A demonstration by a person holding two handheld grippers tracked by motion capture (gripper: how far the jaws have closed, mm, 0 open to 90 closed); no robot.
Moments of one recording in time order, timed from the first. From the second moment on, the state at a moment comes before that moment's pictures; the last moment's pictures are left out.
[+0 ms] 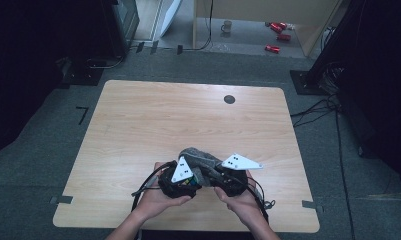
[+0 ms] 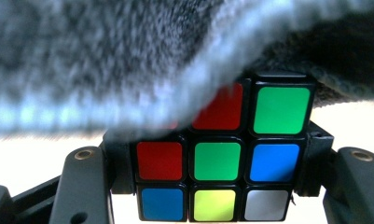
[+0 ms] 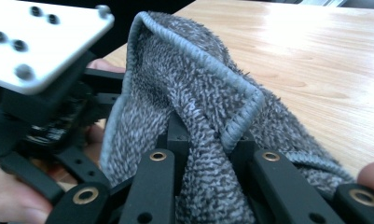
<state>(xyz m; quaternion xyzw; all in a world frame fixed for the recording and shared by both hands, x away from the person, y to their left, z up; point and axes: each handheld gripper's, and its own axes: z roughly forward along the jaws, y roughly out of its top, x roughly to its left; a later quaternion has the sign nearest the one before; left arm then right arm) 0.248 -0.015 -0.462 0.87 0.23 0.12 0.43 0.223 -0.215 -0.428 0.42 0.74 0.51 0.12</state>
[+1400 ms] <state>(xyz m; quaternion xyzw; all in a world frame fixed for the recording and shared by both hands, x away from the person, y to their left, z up) 0.260 -0.006 -0.464 0.84 0.25 0.07 0.48 0.231 -0.235 -0.435 0.46 0.71 0.52 0.12</state>
